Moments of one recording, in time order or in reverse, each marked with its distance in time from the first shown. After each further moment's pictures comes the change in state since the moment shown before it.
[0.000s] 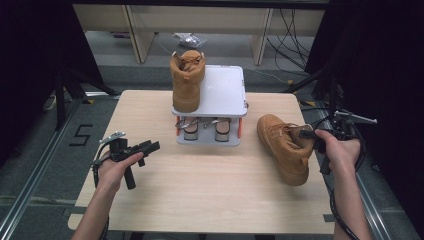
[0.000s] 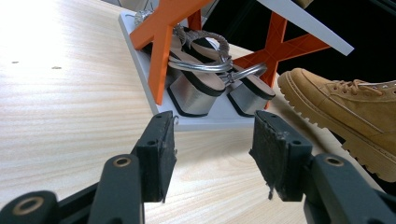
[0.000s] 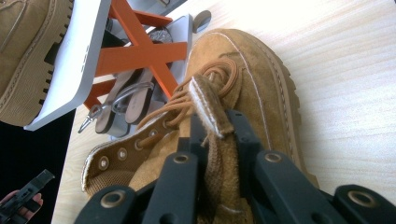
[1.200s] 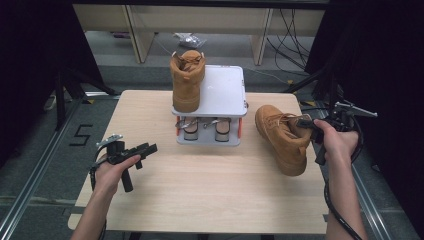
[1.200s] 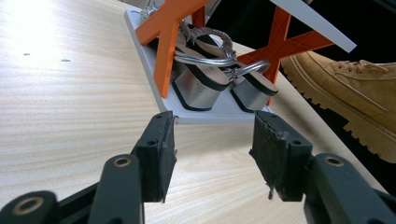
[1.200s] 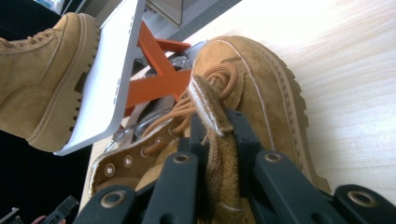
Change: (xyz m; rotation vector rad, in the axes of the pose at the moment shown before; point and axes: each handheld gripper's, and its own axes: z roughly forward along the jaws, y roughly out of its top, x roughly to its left) left arm 0.003 -0.004 -0.008 0.004 0.001 -0.004; right arm 0.017 0.014 0.002 -0.077 0.052 0.029
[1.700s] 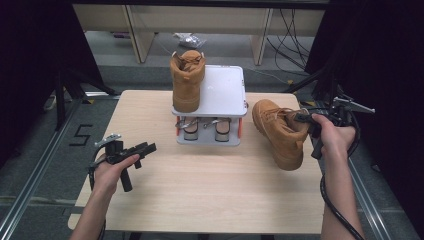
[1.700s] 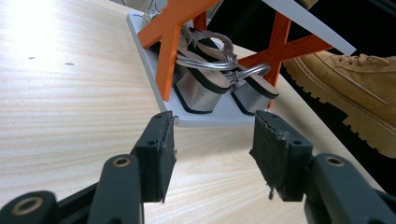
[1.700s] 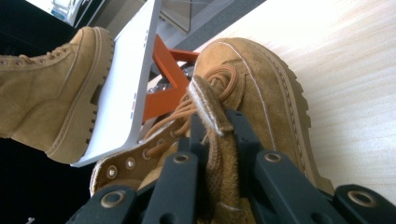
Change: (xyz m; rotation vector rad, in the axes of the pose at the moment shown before) left arm 0.001 0.001 -0.002 -0.002 0.006 0.008; right arm 0.010 0.008 0.004 -0.010 0.028 0.039
